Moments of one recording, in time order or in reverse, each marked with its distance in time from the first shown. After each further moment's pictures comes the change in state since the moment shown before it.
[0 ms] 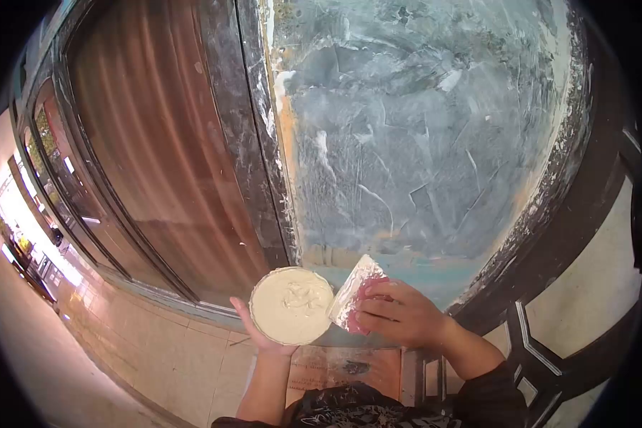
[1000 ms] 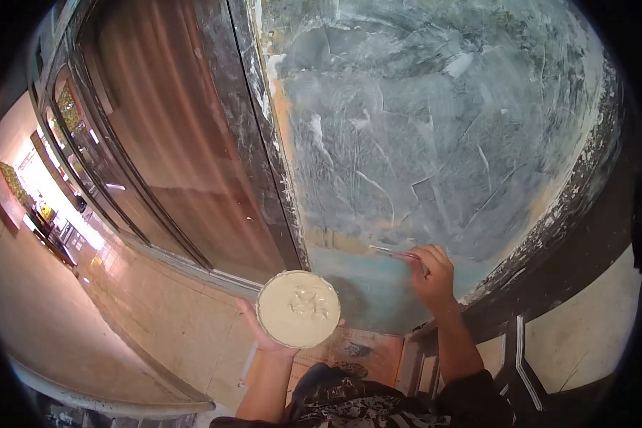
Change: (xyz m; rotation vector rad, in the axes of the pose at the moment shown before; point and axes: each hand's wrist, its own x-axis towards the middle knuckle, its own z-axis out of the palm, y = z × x) left_hand -0.042 -0.046 0.020 -0.140 -0.009 -0.095; right_hand -0.086 0.077 0.022 0.117 0.306 0.699
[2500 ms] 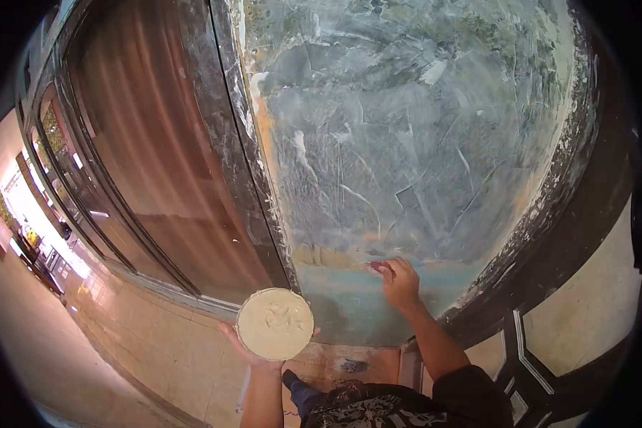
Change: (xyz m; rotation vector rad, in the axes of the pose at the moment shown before) left_hand 0.000 0.026 -0.039 0.104 0.052 0.125; right_hand -0.044 0.064 0.083 -0.169 0.047 0.162
